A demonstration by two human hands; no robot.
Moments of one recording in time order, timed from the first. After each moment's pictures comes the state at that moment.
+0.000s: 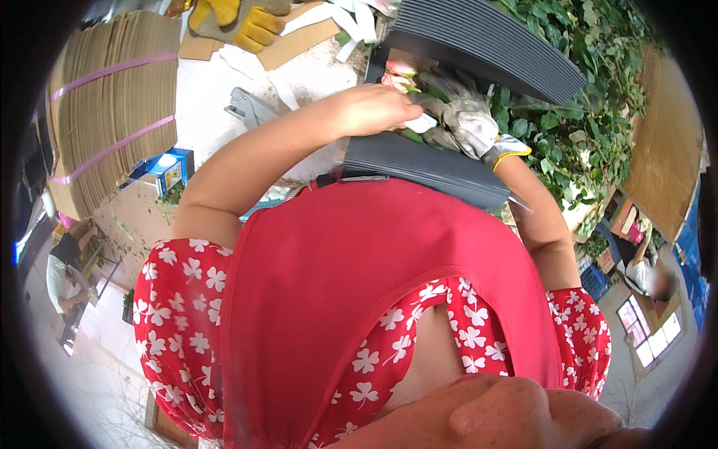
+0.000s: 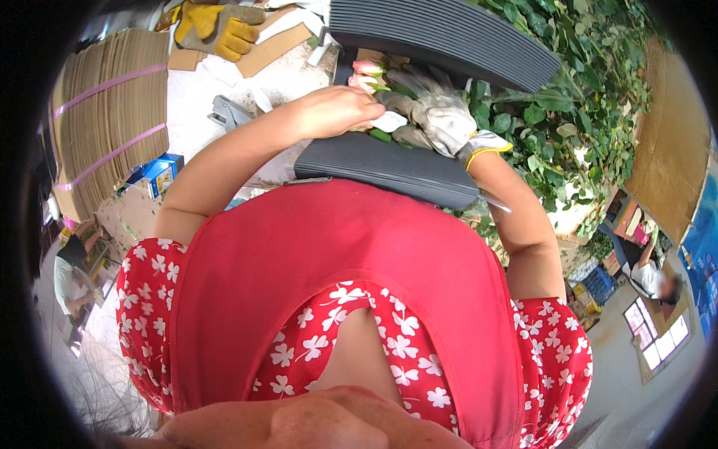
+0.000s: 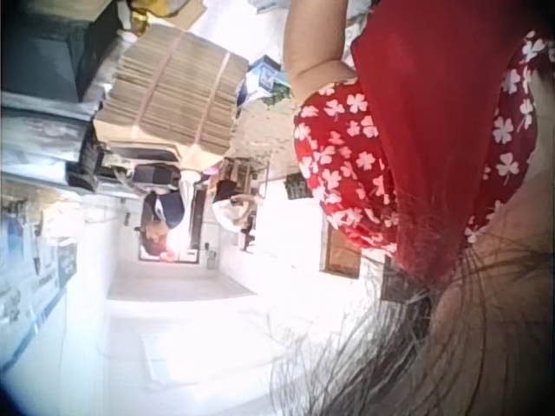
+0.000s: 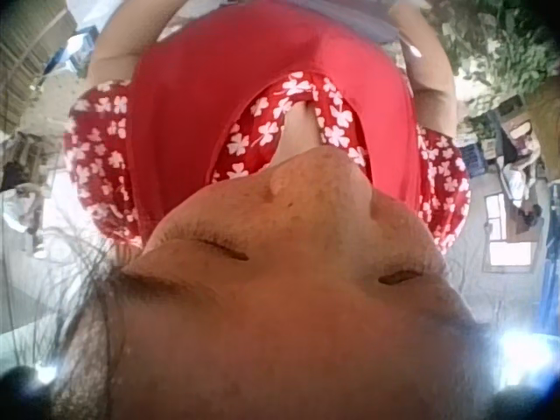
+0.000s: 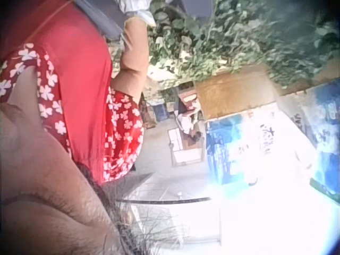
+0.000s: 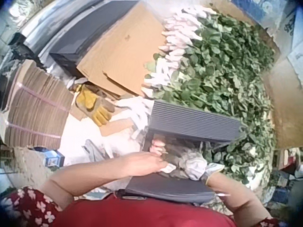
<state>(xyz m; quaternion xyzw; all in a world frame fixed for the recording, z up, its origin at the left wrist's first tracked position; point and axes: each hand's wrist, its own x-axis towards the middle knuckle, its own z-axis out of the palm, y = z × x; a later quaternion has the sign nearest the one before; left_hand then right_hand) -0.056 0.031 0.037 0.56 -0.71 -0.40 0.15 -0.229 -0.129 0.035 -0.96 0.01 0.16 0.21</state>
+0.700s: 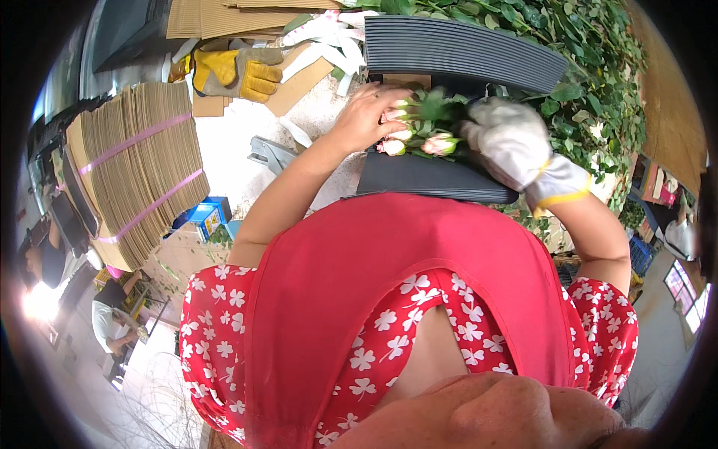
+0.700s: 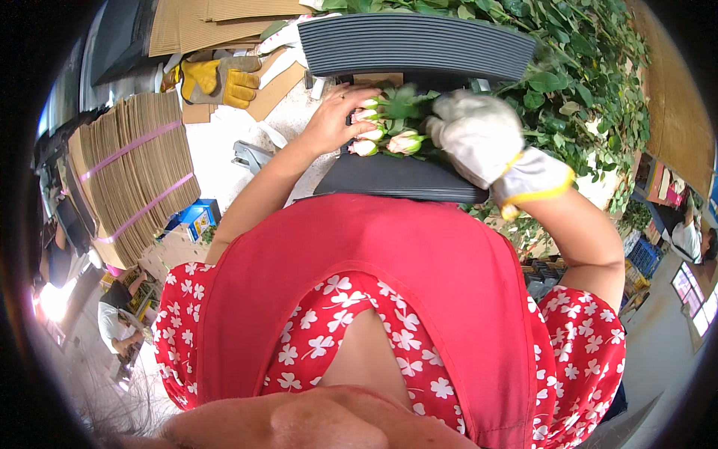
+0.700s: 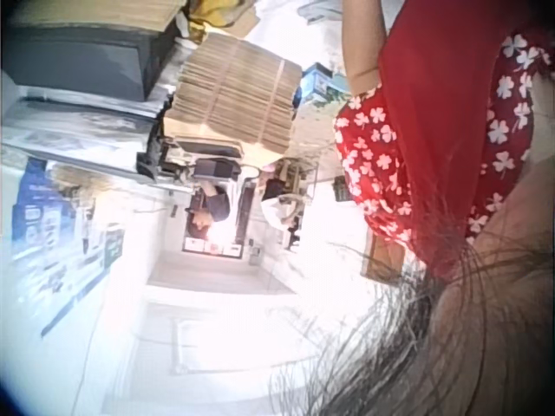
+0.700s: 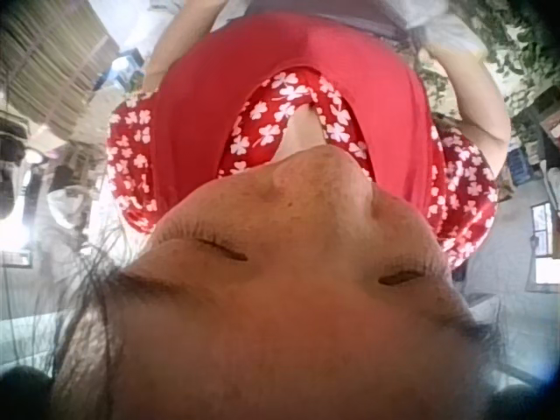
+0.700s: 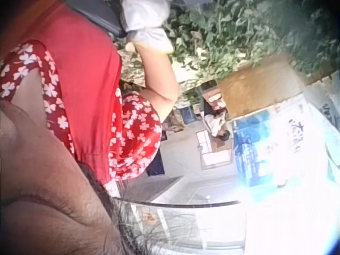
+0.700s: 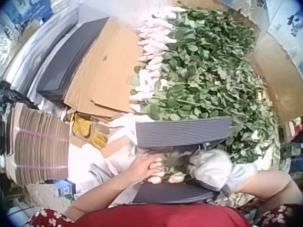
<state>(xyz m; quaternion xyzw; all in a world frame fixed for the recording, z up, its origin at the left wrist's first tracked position) -0.044 0.034 -0.029 0.61 -0.64 -0.27 0.37 -0.247 -0.136 0.135 -0.99 -0.01 0.13 0.08</state>
